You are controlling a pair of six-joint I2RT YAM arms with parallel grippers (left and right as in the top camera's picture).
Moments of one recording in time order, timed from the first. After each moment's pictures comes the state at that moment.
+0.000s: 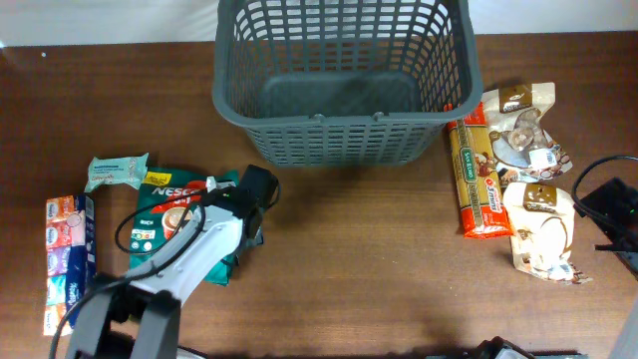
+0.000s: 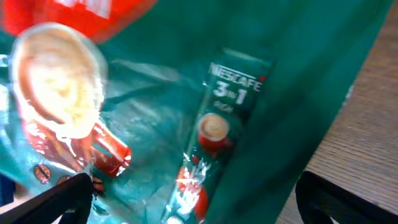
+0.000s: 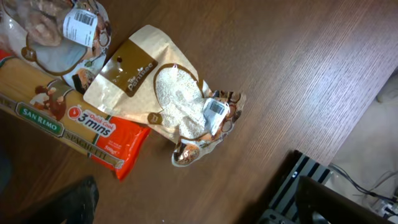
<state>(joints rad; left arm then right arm) -0.37 1.60 0.86 -0.82 -0.50 -0.59 -0.58 1.24 1.42 -1.41 0.14 0.43</state>
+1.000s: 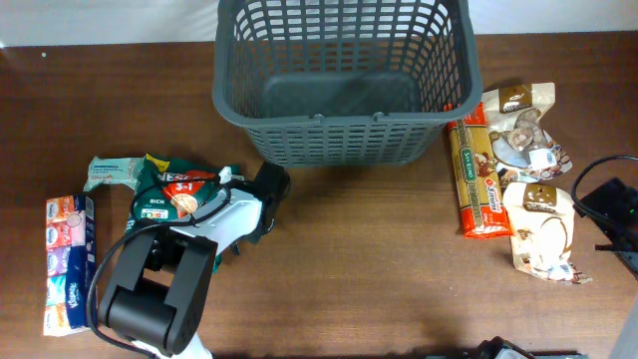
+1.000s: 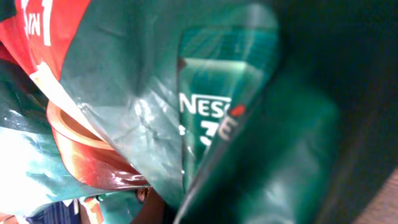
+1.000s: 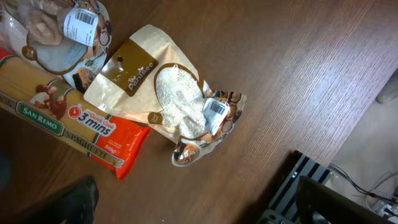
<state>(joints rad) -0.38 1.83 0.93 -0.75 -0.75 -0.47 -0.58 1.24 1.42 -1.41 0.14 0.43</state>
